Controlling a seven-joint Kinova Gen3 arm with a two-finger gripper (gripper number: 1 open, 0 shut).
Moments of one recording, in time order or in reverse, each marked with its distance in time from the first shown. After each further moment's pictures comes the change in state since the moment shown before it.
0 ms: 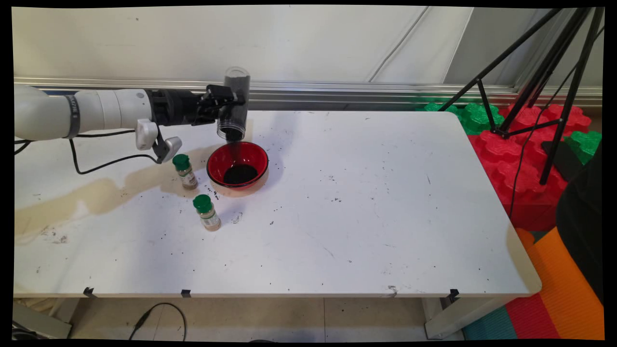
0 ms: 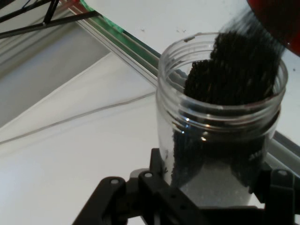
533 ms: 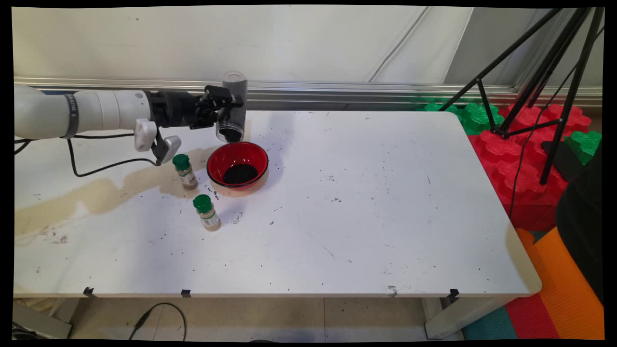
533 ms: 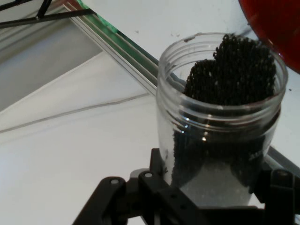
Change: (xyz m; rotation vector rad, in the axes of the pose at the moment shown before) arm 0.000 0.002 -0.002 -0.024 0.009 -0.069
